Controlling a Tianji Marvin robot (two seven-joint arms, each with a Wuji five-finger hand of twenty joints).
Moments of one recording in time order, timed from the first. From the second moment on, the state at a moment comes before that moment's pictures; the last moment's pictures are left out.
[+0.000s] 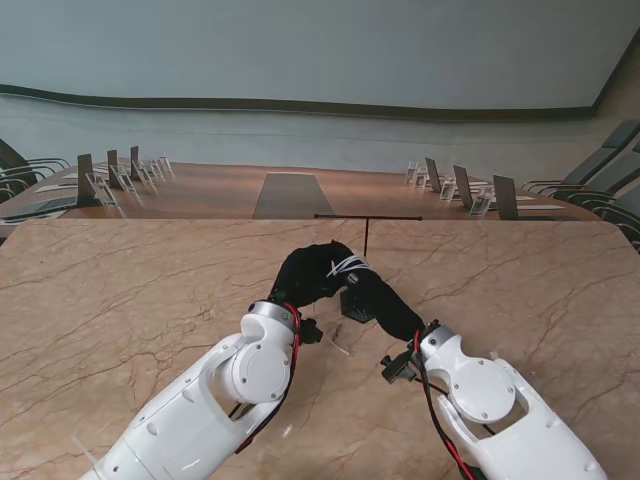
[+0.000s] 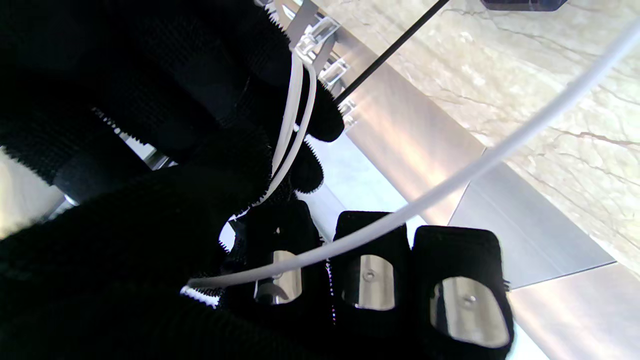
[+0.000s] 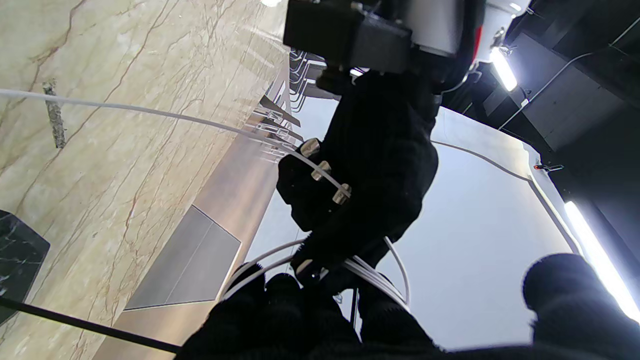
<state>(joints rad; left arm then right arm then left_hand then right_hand) 1.28 -1.30 -0.81 -1.47 0.32 0.09 0.41 -1.56 -1.12 1.16 -1.61 0.08 -0.28 0.18 0.75 -0.79 1.09 -0.21 0.87 0.03 1.07 0.73 1.27 -0.13 1.44 1.30 1.16 0.14 1.67 1.04 1.07 0.22 1.82 0.85 0.05 -0.03 0.39 -0.05 0.10 0.04 -0.11 0.33 0.08 0.13 -0.09 0.00 0.09 -0.08 -0.02 0.09 -0.01 -0.19 0.23 0.43</state>
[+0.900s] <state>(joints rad) 1.29 -1.30 -0.84 -1.44 0.36 0.04 0.43 -1.61 -1.12 1.15 -1.66 0.03 -0.29 0.15 0.73 -0.82 1.11 -0.24 0.88 -0.01 1.07 0.78 1.26 -0.14 1.46 1.30 1.13 0.15 1.65 1.04 1.04 0.22 1.82 0.82 0.13 -0.04 0.39 -0.05 0.12 0.13 0.26 0.29 0.06 0.00 -0.15 -0.05 0.03 -0.10 -0.08 0.07 -0.02 -0.23 0.18 0.46</state>
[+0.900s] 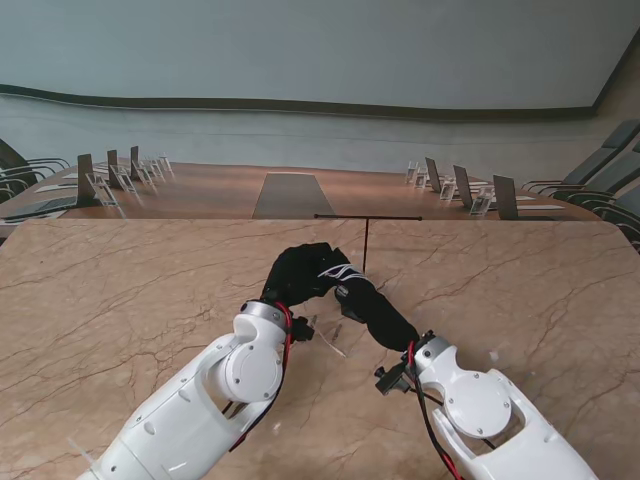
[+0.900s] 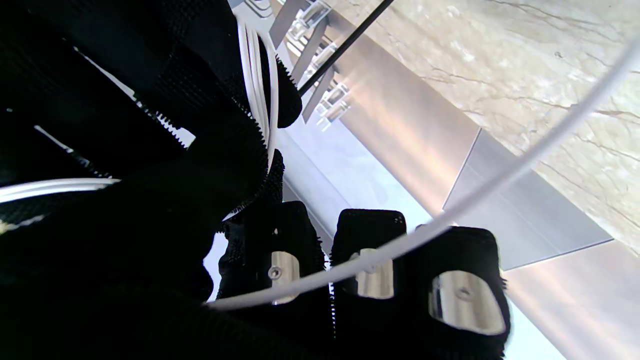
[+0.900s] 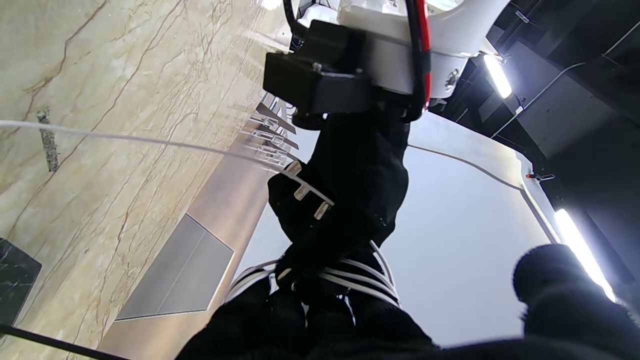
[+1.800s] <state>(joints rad) 1.22 -1.30 -0.79 -1.38 0.36 0.07 0.42 -1.57 -1.11 1.14 -1.64 0.11 -0.30 0.17 0.72 -0.81 1.12 -0.24 0.85 -0.05 1.07 0.82 1.25 -0.16 1.46 1.30 1.13 0.15 1.65 1.04 1.04 0.22 1.82 0.82 0.30 -0.08 0.33 -0.04 0.11 0.21 0.47 0.19 0.09 0.09 -0.12 -0.04 0.00 0.04 -0.14 0.07 -0.06 -0.12 0.17 0.43</state>
